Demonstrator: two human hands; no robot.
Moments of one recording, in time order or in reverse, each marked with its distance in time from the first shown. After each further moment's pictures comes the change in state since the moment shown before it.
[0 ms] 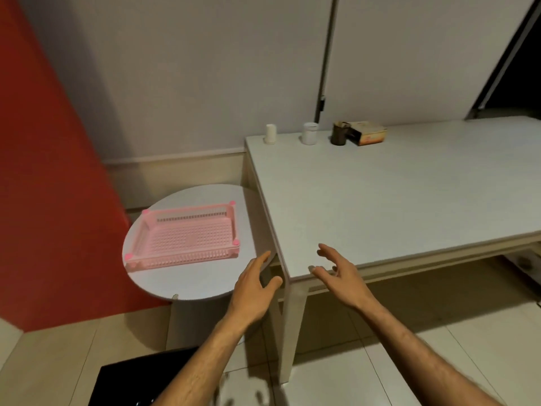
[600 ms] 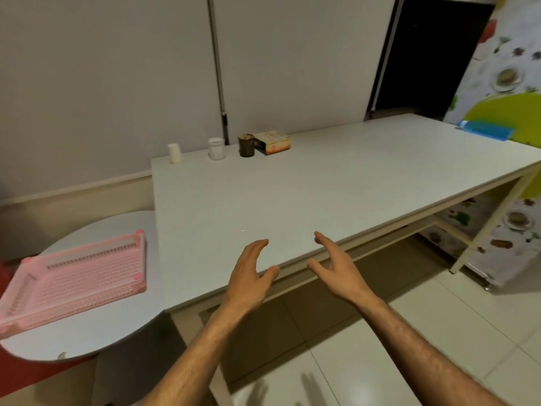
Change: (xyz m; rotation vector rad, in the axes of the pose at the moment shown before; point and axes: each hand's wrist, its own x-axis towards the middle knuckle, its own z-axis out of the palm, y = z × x) left_hand 0.031 0.176 0.217 0.060 -0.125 0.264; right_hand -0.038 0.125 -0.242 -0.126 0.248 -0.002
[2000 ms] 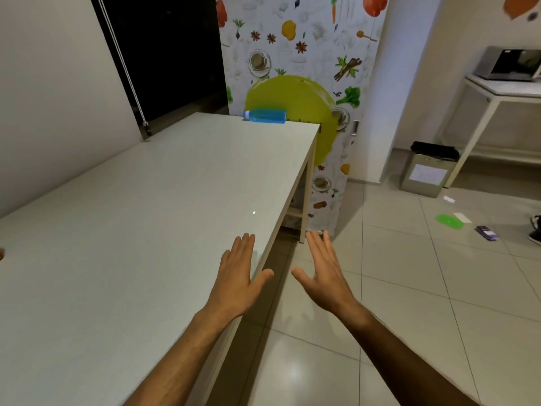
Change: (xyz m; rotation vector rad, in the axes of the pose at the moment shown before) left_hand 0.379 0.208 0.440 0.250 -0.636 0.590; right_hand 0.154 0.332 -0.309 -0.346 0.602 0.479
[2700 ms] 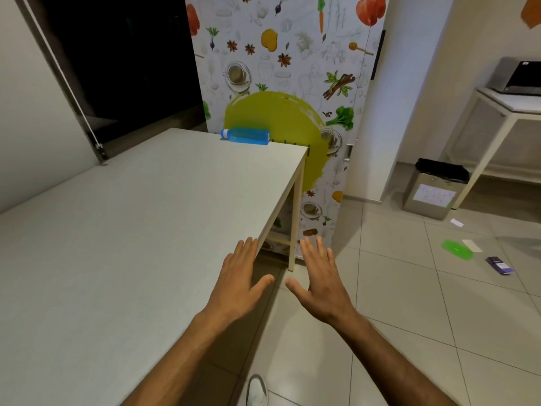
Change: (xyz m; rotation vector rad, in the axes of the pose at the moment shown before) left_hand 0.266 0.076 0.084 0.073 0.001 0.038; right_hand 0.224 0.150 -0.069 -0.162 -0.007 -0.148
